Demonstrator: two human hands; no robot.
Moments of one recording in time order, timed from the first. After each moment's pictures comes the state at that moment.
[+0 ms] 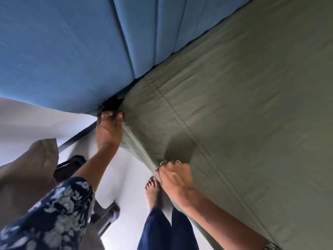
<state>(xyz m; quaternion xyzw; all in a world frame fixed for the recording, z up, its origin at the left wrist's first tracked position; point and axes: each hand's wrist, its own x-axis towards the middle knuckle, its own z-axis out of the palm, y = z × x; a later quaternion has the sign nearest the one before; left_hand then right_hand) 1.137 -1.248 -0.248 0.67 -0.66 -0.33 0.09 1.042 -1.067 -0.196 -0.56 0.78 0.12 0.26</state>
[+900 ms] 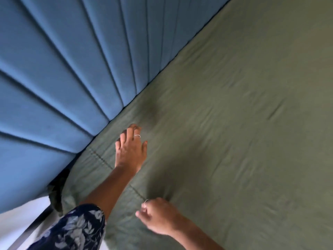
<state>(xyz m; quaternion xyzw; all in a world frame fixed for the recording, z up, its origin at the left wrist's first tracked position) 0.901 -1.204 -0.186 0.37 -0.91 -0.17 -0.01 0.918 -1.035 -0.184 -0.42 0.77 -0.11 0.47</state>
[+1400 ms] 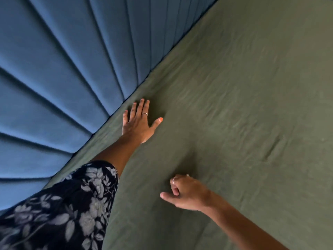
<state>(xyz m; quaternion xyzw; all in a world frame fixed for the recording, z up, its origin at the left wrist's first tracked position) 0.627 -1.271 -0.247 0.30 -0.93 -0.17 -0.11 0.640 -1.040 -0.219 -0.39 0.81 -0.06 0.42</state>
